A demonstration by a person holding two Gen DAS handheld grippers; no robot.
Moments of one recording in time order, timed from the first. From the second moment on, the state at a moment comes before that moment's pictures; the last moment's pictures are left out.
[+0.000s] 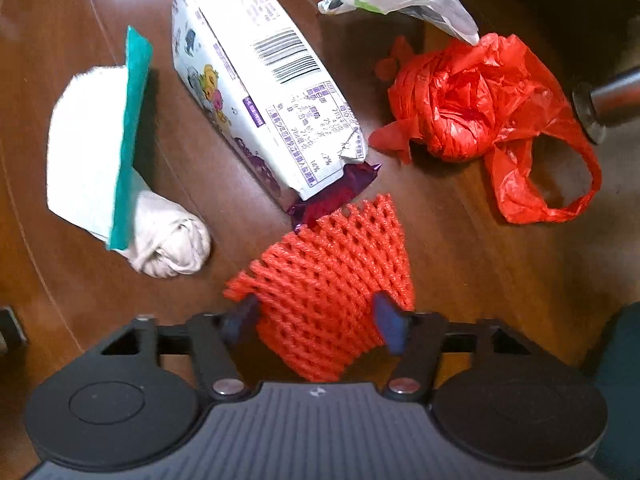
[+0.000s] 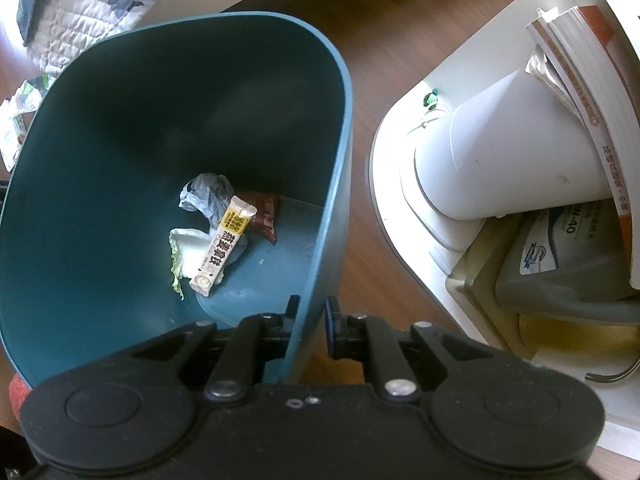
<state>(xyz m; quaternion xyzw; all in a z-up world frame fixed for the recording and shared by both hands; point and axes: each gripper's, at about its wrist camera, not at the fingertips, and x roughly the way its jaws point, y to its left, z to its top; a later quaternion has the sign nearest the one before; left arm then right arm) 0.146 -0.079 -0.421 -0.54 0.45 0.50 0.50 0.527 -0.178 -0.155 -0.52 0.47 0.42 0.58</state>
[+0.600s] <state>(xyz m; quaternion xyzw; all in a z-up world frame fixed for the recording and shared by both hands) 0.134 -0.093 -0.305 -0.52 0.39 0.51 0.57 0.534 -0.182 -0.159 -0.51 0.46 0.43 0.58</state>
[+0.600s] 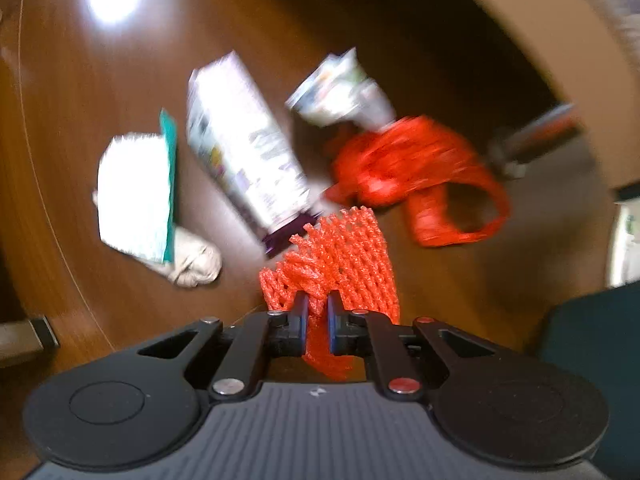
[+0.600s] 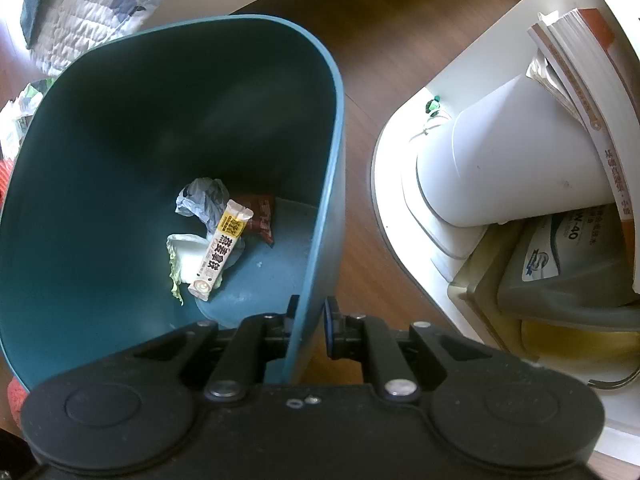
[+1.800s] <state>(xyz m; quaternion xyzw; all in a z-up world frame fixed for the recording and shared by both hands) 0.463 -0.164 -0.181 -0.33 0.46 0.23 0.79 0.537 -0.183 -0.157 -0.51 0.44 0.47 0.57</state>
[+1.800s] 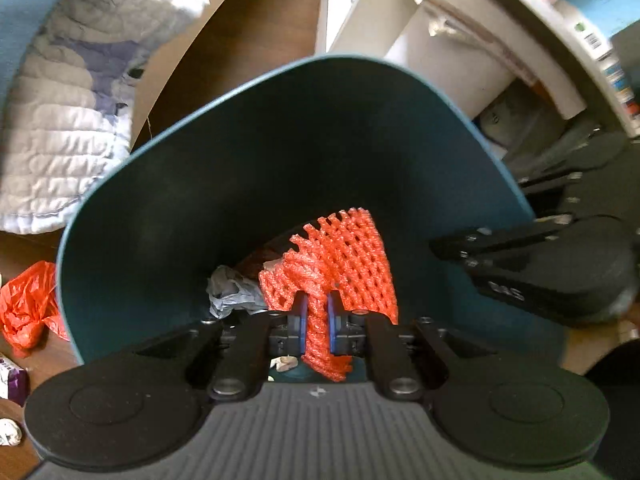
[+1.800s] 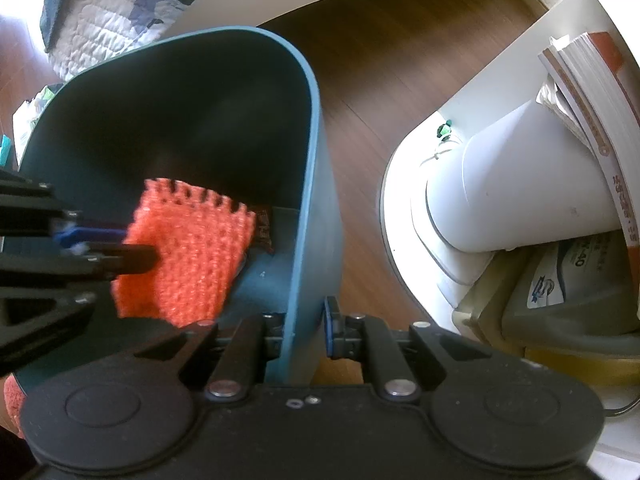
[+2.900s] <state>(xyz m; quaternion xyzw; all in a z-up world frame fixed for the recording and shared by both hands) 0.481 -0.179 -0.170 -0.27 0.47 0.23 0.81 0.554 -0.191 -0.169 -0.49 0.46 0.47 0.57</state>
